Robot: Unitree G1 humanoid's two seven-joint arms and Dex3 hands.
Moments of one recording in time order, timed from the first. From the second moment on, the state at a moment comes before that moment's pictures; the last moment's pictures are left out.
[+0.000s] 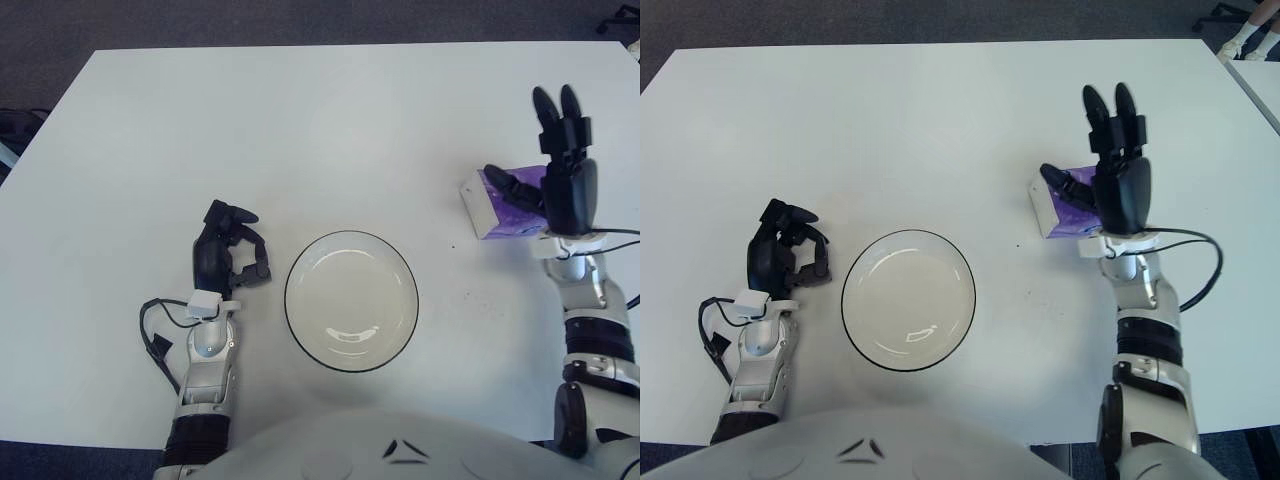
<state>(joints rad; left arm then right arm) 0.20 -0.03 0.04 0.03 0.07 -0.33 0.16 -0.26 -0.48 -0.34 0.34 -0.79 -0.81 -0.50</state>
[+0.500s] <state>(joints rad) 0.21 -0.03 0.04 0.02 0.08 -0.30 0.17 -0.13 -0.60 -0.28 0.17 -0.75 -0.62 -0.37</state>
